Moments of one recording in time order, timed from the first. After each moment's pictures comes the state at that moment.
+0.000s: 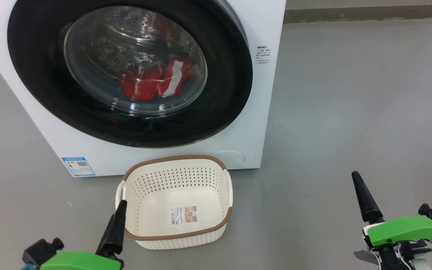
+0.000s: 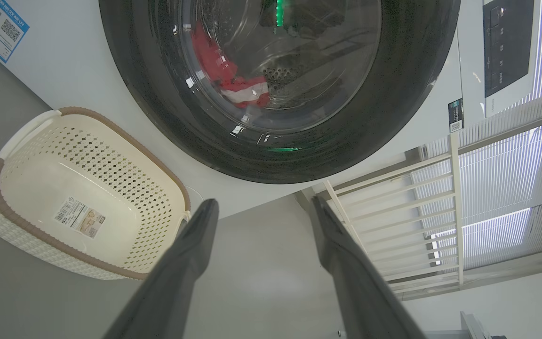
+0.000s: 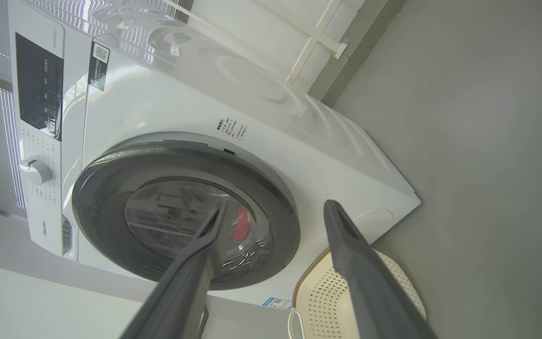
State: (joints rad) left arm -0.09 0.05 -0.07 0.27 -1.21 -0.05 -0.02; right arm -0.10 -0.02 -0.06 0.34 1.23 0.13 -0.02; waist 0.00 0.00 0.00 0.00
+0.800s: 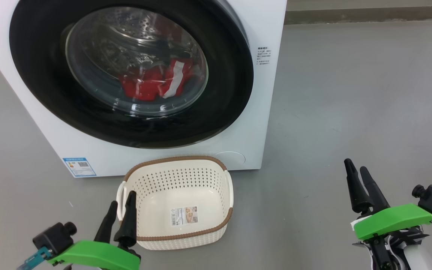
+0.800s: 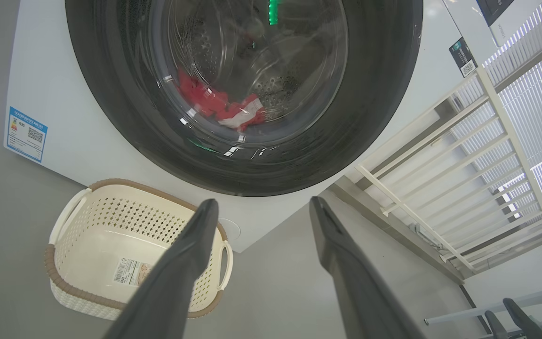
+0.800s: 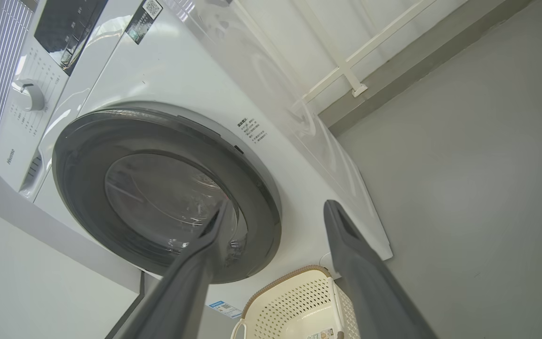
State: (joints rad) left arm -0.13 0.06 -0.12 0.25 -0.86 0.02 -0.09; right arm -0.13 -0.03 -0.04 0.30 0.89 0.13 -0.07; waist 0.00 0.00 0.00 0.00
